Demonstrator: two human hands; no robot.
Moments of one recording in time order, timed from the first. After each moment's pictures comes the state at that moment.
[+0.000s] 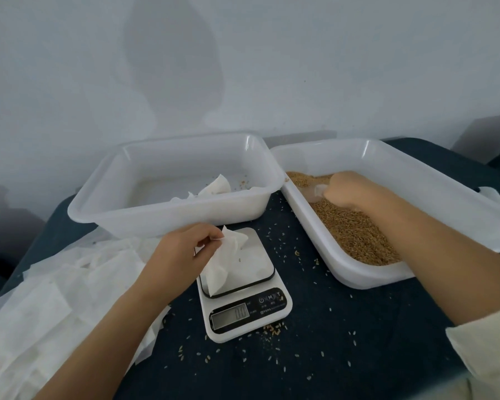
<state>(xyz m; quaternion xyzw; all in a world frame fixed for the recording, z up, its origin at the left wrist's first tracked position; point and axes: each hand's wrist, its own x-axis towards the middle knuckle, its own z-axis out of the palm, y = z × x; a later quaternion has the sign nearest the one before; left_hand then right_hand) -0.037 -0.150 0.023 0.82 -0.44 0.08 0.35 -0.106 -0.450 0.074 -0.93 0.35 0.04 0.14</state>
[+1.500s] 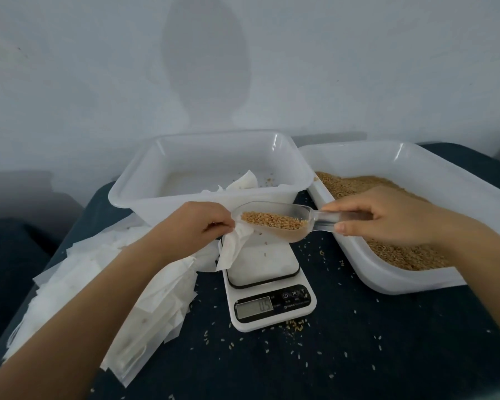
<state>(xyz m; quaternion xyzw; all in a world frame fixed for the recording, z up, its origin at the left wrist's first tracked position) 0.000 -0.132 0.052 0.81 -0.53 0.04 0.23 -0.165 -0.412 0.091 -0.97 -0.06 0.01 0.23</state>
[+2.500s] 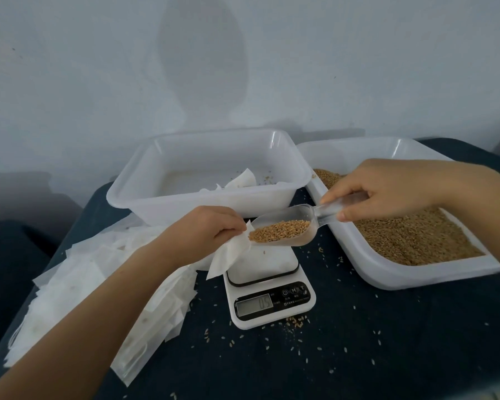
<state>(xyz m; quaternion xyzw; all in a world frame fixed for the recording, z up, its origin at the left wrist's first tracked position) -0.012 -0.142 0.049 0.78 -0.58 0.07 0.22 -0.152 -0.403 0.139 -0.98 -0.03 0.12 0.13</state>
